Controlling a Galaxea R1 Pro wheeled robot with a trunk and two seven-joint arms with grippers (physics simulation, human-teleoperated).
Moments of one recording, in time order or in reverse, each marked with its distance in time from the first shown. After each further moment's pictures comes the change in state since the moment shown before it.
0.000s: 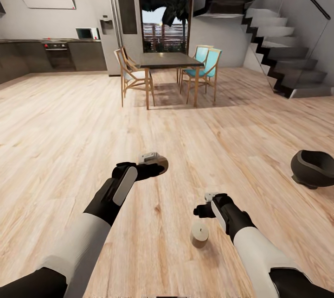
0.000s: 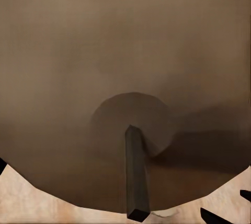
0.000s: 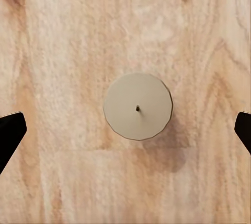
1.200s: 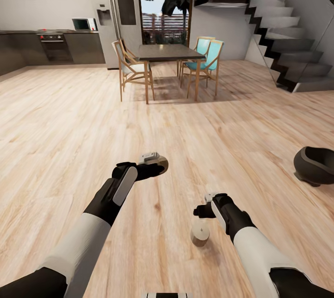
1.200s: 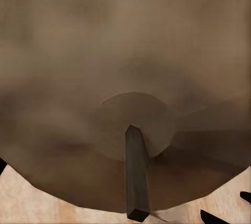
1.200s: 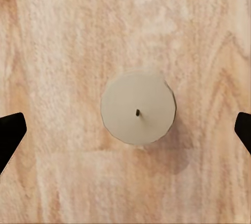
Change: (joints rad) left arm 0.000 0.000 -0.002 0.000 0.000 -0.002 0.001; right arm 0.000 0.000 0.000 -0.002 0.000 0.012 0.002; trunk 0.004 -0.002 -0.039
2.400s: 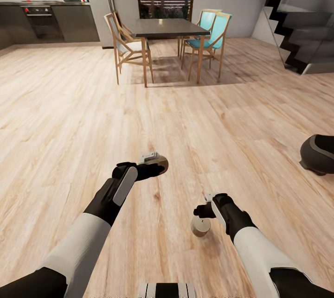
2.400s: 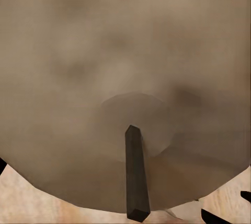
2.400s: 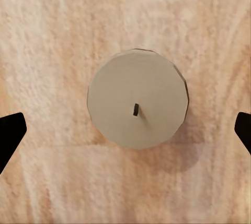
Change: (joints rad) left arm 0.000 0.000 -0.001 0.000 0.000 0.000 0.000; right arm 0.000 -0.001 0.000 0.000 0.000 -0.001 0.001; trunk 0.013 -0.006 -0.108
